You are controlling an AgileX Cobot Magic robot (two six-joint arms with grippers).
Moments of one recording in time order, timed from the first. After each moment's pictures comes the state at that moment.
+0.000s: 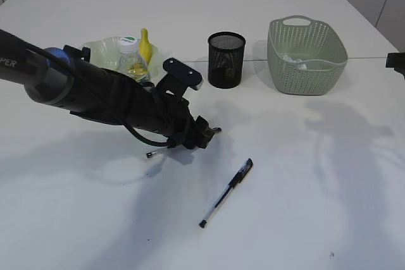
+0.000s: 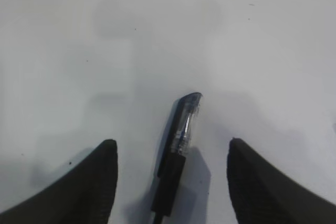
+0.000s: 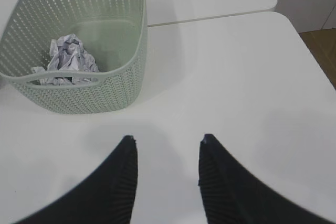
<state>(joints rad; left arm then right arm) -0.54 2.19 -1.30 -1.75 0.15 1.89 -0.15 1.56 -0.86 0.10 -0.06 -0.08</state>
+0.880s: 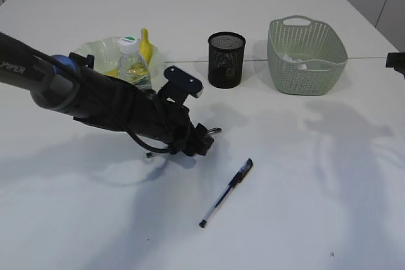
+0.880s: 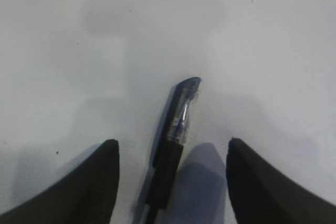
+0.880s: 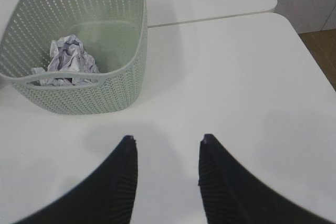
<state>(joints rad) -0.54 2.22 -1.30 -1.75 0.16 1.88 -0.15 1.56 -0.86 0.10 -0.06 -0.08</state>
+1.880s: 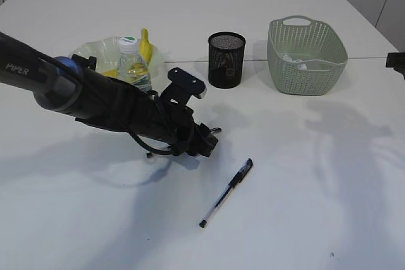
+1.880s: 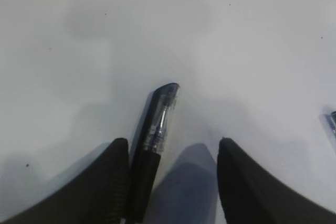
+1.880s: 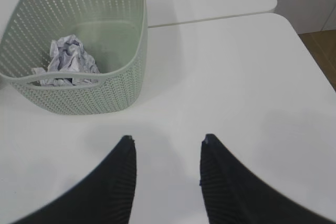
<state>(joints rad) -0.54 2.23 -1.31 -1.75 0.21 1.88 -0.15 1.56 -0.86 0.10 -0.06 -0.09</state>
